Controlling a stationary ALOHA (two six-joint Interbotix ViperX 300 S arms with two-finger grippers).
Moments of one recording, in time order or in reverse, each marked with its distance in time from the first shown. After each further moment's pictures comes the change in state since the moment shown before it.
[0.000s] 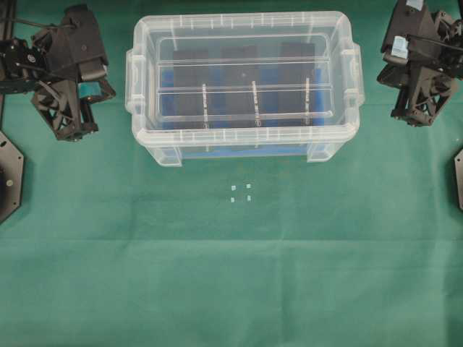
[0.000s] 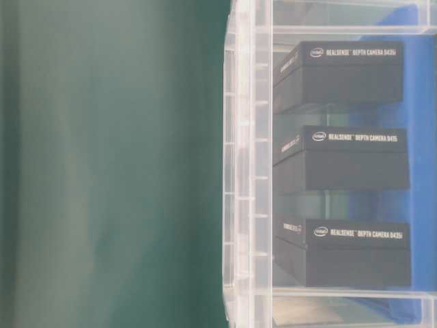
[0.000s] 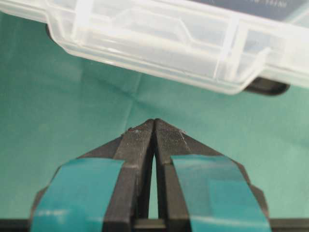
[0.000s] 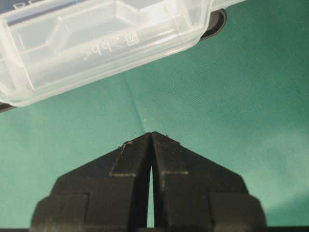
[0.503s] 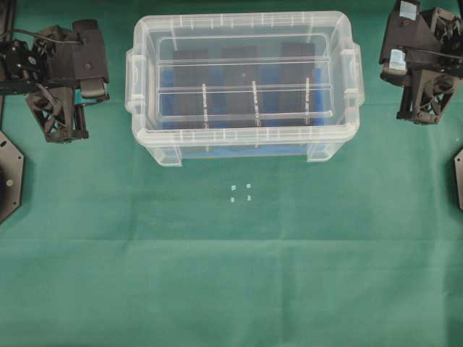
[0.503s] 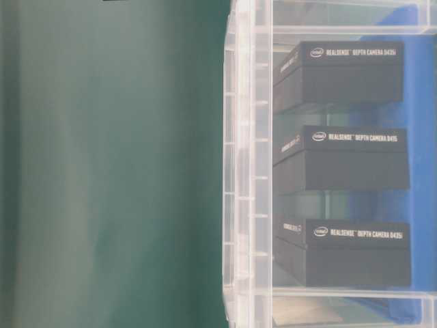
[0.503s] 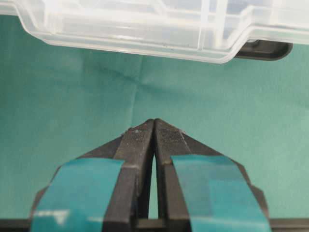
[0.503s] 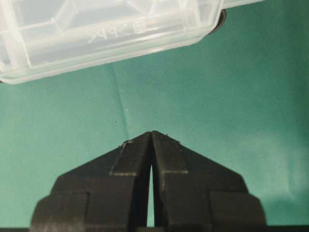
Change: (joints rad) left arm 0.000 0.005 0.000 -0.002 0.051 0.124; right arm 0.003 0.000 0.000 -0.031 0.000 -0.107
